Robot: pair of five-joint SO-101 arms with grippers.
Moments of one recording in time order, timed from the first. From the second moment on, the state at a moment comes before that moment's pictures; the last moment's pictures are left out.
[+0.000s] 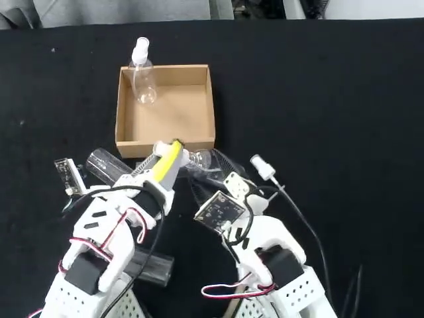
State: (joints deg) left arm 22.9 -104.0 85.0 29.2 46.4; right arm -29.5 -103.1 96.7 32.0 29.1
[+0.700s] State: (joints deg) left arm 23.4 -104.0 87.9 29.2 40.0; right arm -29.4 -103.1 96.7 32.0 29.1
